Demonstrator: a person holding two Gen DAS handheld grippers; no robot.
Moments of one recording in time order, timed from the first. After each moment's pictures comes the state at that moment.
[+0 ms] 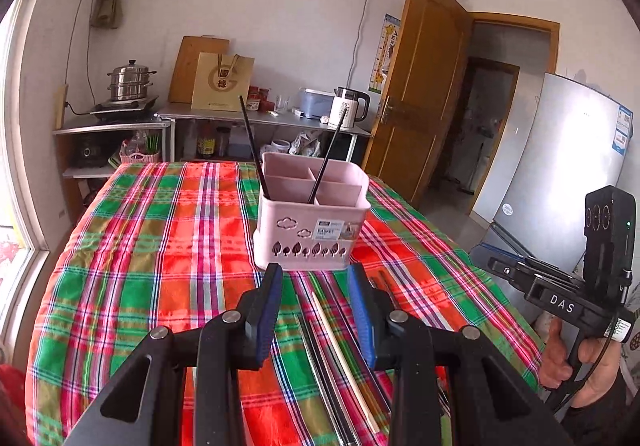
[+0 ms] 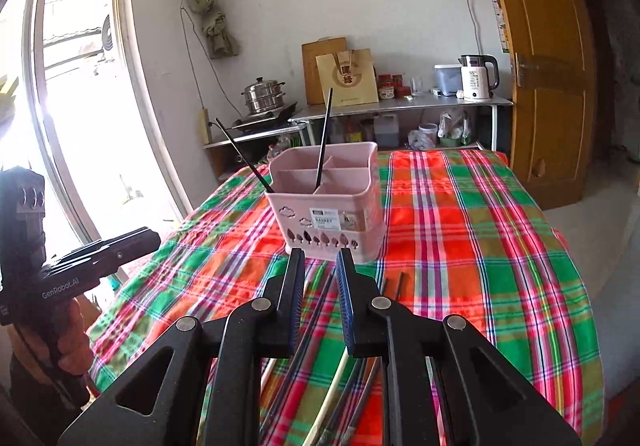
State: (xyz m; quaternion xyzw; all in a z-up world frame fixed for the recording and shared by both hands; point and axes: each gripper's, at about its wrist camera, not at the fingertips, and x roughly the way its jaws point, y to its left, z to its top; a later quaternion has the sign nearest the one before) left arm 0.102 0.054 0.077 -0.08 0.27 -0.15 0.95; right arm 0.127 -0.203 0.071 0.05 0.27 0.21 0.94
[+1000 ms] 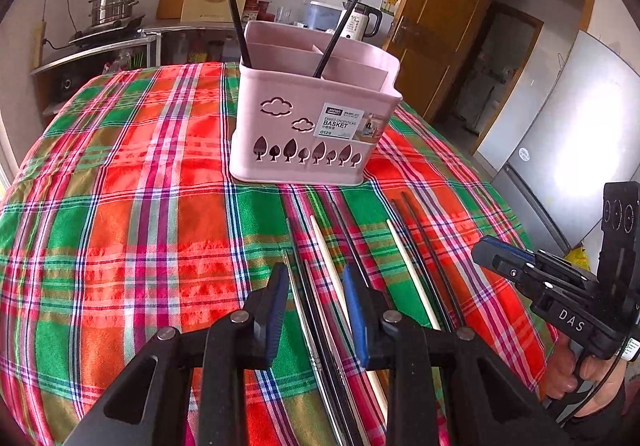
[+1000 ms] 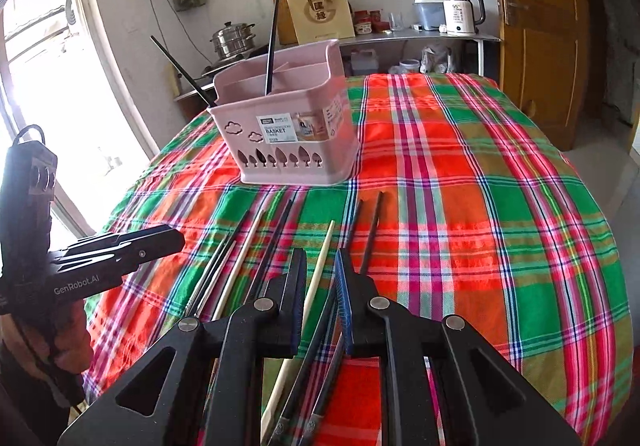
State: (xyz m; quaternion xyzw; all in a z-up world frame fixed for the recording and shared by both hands) left arm 0.176 0.021 -0.012 -0.08 0.41 -0.16 0.89; right arm 0.170 -0.205 -0.008 0.04 0.38 0.18 0.91
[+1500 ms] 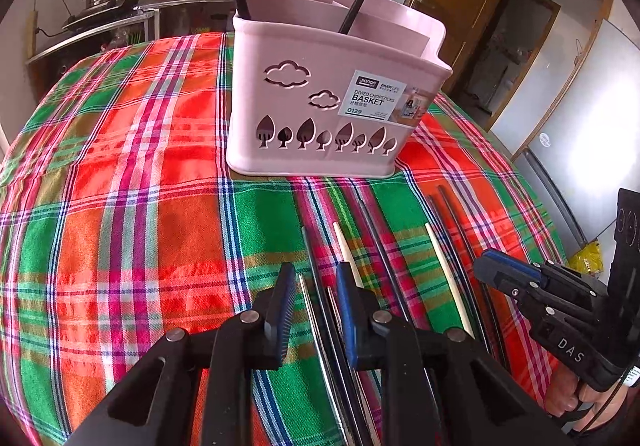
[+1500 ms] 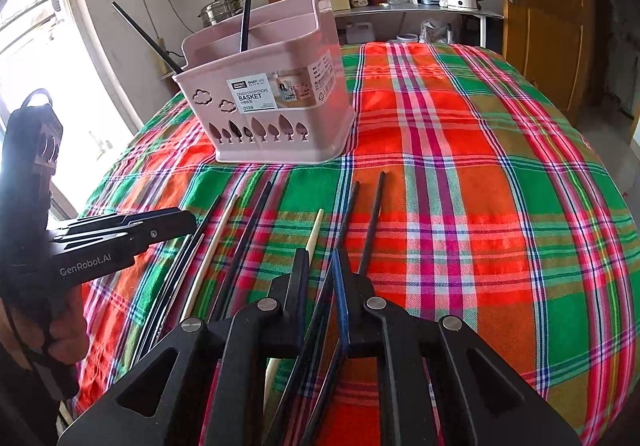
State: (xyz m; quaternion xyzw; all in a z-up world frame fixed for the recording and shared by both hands) left arm 0.228 0.012 -0.040 -0.06 0.46 -0.15 0.87; right arm 0.206 -0.193 -0.036 0.04 0.42 0.18 0.89
